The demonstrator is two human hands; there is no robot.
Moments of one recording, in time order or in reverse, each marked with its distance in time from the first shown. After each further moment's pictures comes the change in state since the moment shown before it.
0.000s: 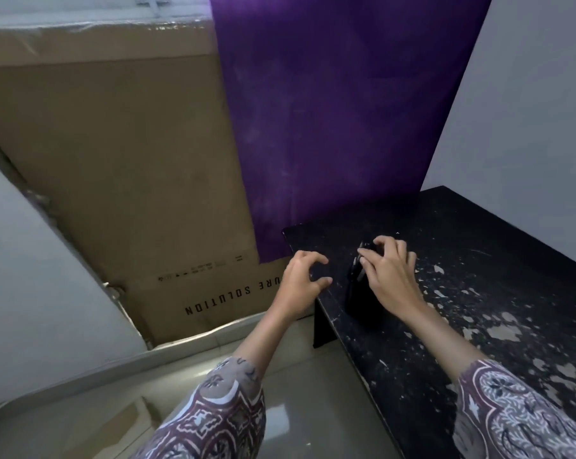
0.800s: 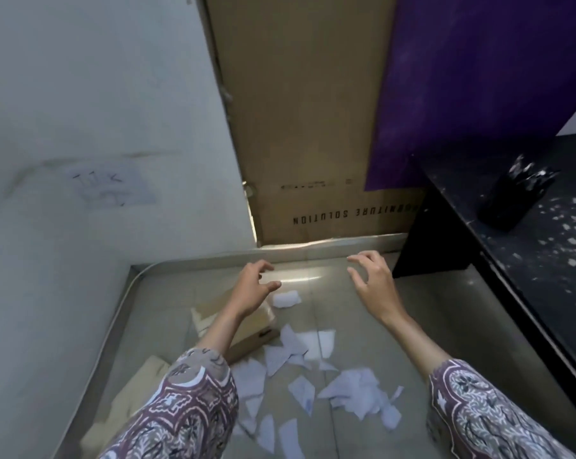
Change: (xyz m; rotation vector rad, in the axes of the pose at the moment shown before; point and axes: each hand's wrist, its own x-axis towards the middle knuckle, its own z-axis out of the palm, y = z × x) left_hand -0.344 -0.174 -0.222 0.026 0.117 -0.530; right_hand -0.235 -0.282 0.057 0.535 -0.281 -0.048
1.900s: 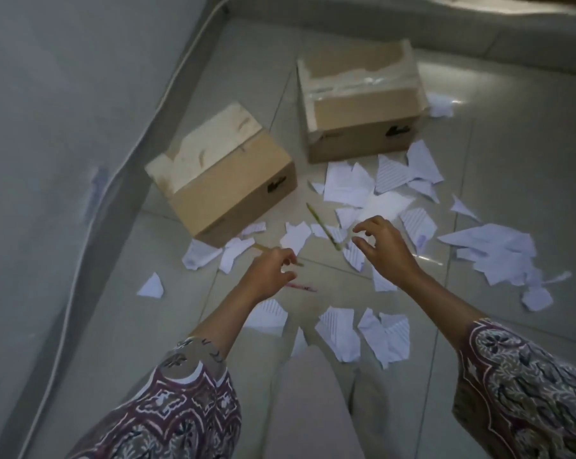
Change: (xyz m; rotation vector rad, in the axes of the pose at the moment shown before) left_hand -0.219 -0.528 0.148 0.107 -0.201 -0.390; right_hand -0.277 0.129 0.465 -0.087 -0.717 -0.086
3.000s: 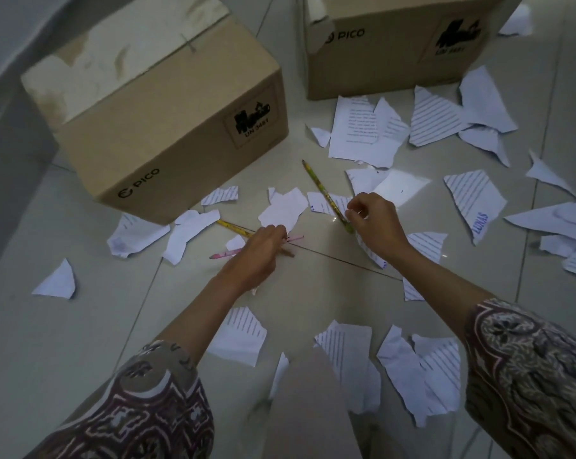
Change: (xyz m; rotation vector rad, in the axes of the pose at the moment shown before) left_hand 0.155 -0.141 0.144 0.214 0.149 0.256; right_hand 0.104 0.140 0.171 0.132 0.048 0.106
